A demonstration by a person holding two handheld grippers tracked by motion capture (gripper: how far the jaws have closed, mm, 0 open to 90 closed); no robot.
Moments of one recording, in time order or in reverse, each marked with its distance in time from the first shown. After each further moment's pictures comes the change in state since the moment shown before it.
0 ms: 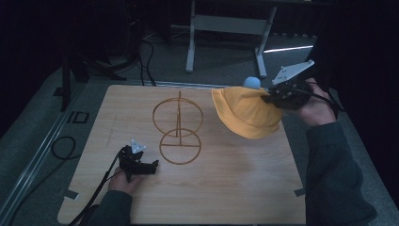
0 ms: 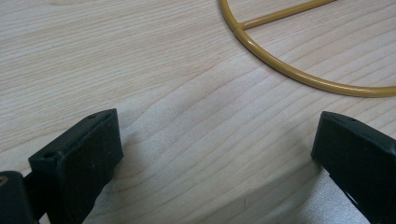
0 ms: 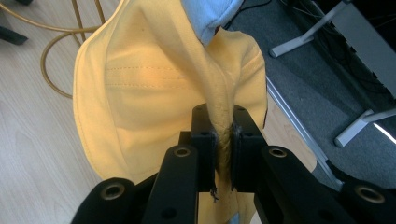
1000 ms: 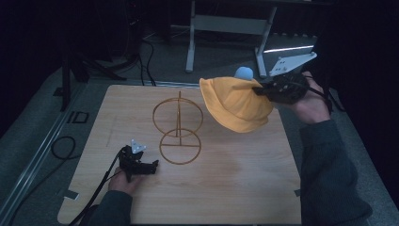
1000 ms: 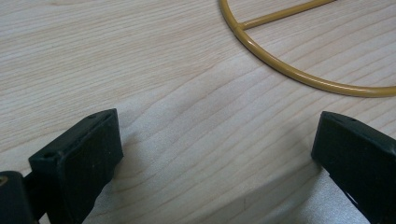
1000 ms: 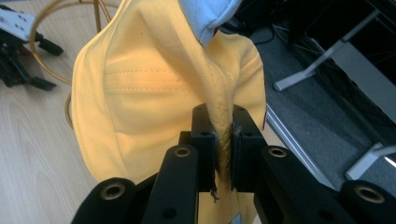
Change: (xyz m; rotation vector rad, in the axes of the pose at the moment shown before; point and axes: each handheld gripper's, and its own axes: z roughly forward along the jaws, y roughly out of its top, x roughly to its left) left arm 0.000 0.000 0.000 -0.003 0.002 0.001; right arm 0.009 0.027 -0.011 -0.140 0.026 -0.002
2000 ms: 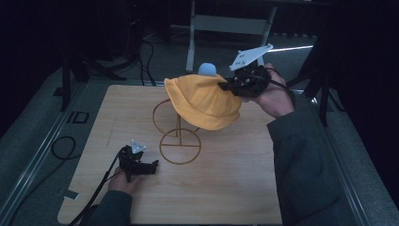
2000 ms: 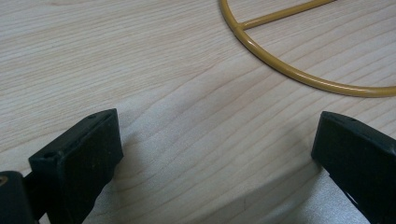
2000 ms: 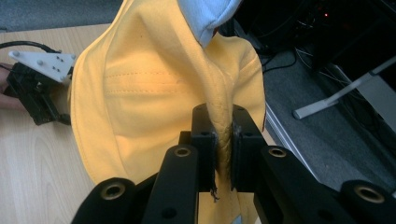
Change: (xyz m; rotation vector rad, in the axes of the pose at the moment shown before) left arm 0.000 0.000 0.000 0.002 -0.001 0.000; right arm 0.036 0.063 0.046 -0.045 0.080 -0.068
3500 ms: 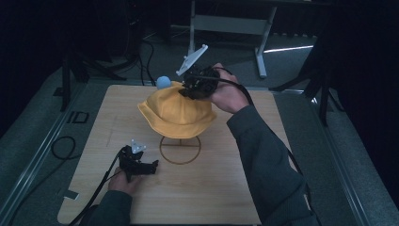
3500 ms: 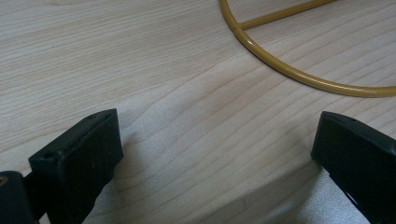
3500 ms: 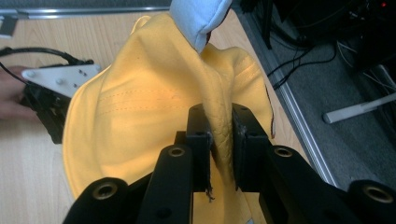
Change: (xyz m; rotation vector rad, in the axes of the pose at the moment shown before) left arm 0.000 0.000 0.000 -0.002 0.002 0.001; right arm 0.040 0.061 0.086 0.119 0.105 -0.087
